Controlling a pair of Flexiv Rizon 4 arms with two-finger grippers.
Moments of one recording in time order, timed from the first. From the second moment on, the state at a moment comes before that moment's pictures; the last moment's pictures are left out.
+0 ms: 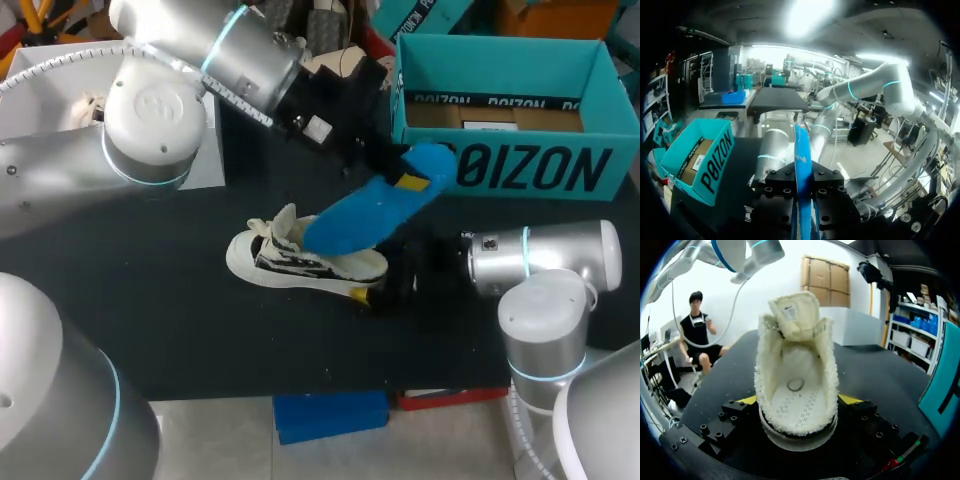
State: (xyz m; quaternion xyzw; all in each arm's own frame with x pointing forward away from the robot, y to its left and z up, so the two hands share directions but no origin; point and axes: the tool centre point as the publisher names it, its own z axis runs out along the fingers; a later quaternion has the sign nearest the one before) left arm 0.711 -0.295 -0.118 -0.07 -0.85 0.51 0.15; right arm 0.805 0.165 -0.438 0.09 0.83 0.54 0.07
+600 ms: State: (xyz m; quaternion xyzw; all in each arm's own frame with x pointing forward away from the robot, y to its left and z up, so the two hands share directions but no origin) left arm 0.714 -0.269 -0.100 -0.03 -0.81 0.54 0.23; right arm 0.804 0.165 -0.438 0.09 0.83 0.54 0.07
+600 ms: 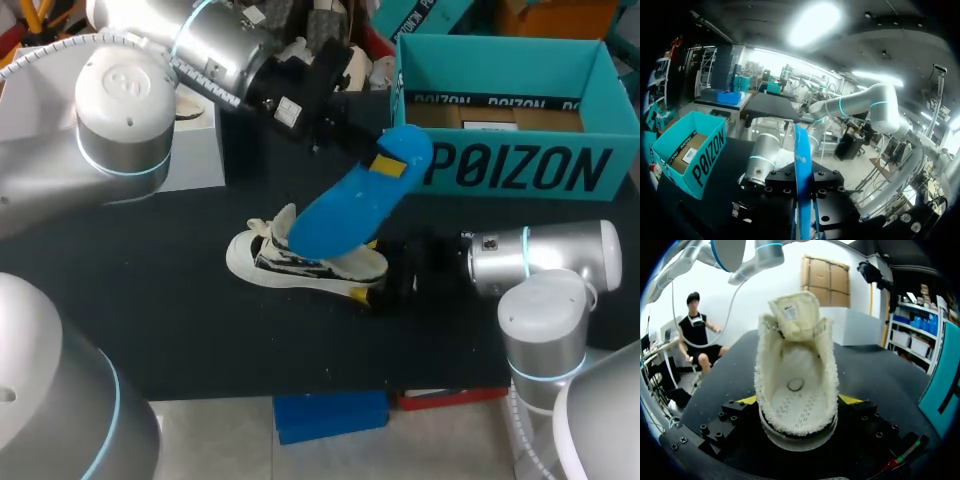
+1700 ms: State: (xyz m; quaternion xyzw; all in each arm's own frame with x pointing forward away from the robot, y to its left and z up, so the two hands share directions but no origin) left arm 0.667 -0.215 0.009 0.12 -0.66 0.72 0.19; right arm 0.805 0.165 -0.438 0.09 0.83 0.54 0.07
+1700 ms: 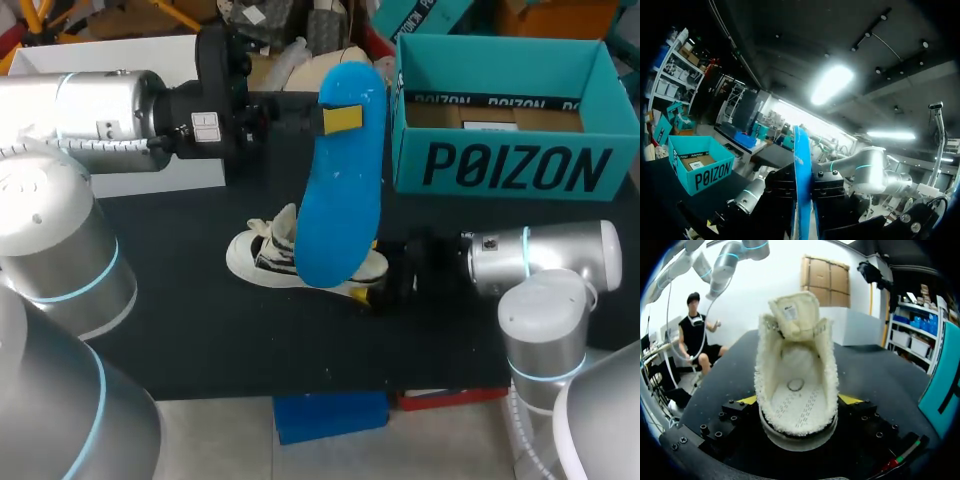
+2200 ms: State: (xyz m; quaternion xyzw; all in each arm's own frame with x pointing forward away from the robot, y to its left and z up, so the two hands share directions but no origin) left arm 0.658 -0.214 0.023 0.13 -0.65 0.73 0.19; right arm 0.805 0.165 -0.438 0.09 0.83 0.54 0.07
